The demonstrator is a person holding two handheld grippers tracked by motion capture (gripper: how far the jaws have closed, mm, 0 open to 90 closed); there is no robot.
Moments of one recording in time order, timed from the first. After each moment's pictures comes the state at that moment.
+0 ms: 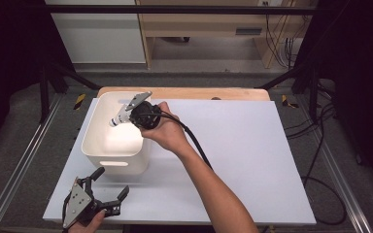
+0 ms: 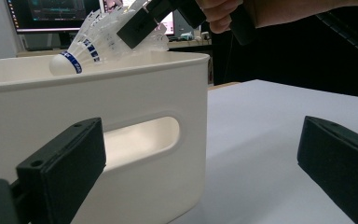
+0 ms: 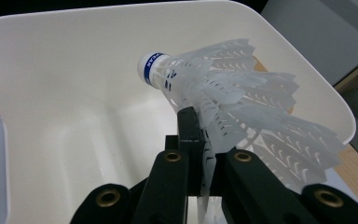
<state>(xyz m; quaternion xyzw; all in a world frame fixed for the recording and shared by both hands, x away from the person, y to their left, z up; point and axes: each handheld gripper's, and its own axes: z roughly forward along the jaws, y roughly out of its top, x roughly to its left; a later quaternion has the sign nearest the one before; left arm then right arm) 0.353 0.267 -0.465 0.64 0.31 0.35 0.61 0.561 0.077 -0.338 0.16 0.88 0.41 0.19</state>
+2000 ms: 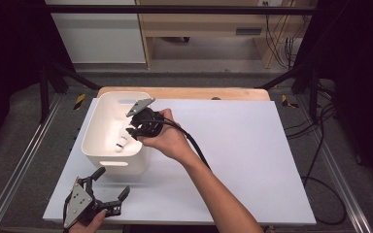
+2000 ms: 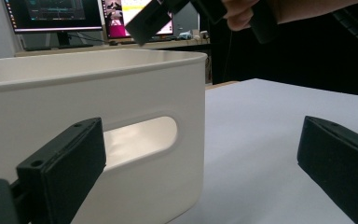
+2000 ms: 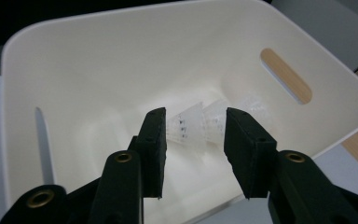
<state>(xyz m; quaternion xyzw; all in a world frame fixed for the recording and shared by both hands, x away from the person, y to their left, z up) 0.353 0.265 -0.465 0.65 0.31 0.35 0.61 0.535 0.069 -0.335 0.18 0.87 0.43 0.17</state>
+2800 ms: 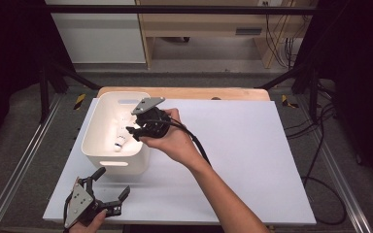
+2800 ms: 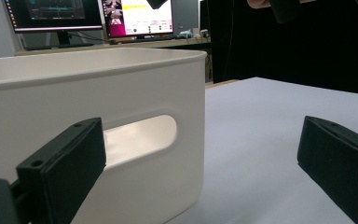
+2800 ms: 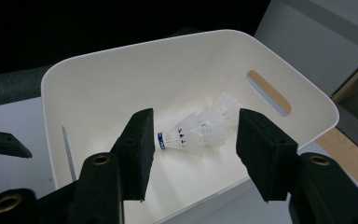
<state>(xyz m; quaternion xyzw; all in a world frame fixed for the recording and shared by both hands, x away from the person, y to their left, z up) 0.353 0.265 -0.466 0.65 0.31 0.35 0.60 0.520 0.053 -0.318 0.19 0.85 0.46 0.18</state>
